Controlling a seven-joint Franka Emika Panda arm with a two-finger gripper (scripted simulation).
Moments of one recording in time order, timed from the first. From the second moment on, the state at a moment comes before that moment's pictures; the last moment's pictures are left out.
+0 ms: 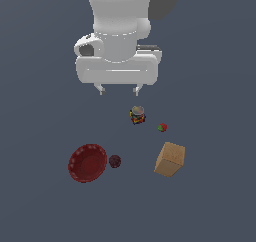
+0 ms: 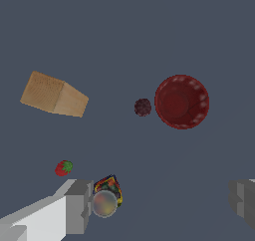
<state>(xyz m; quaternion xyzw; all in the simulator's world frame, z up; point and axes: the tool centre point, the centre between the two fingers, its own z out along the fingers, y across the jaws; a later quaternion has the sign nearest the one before) 0.016 -0.026 0.347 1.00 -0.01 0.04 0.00</state>
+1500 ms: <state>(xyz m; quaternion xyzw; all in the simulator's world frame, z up) 0.017 0.019 0.295 0.99 0.11 0.02 0.01</state>
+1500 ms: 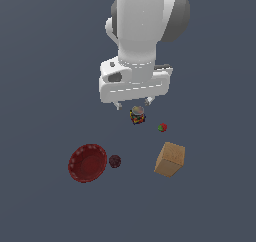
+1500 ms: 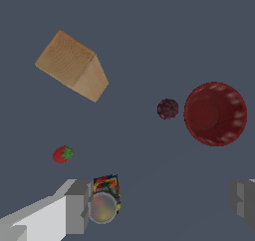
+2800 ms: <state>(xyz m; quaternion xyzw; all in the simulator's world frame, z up) -0.044 0.155 0.103 0.80 0.59 0.00 0.01</state>
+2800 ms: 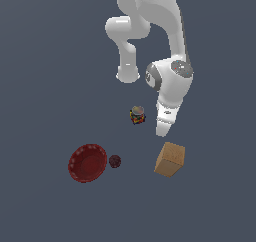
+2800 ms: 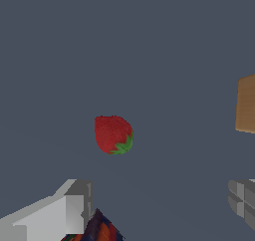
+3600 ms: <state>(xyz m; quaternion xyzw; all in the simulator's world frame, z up) -0.069 0.183 0.072 0.74 0.67 0.00 0.00</state>
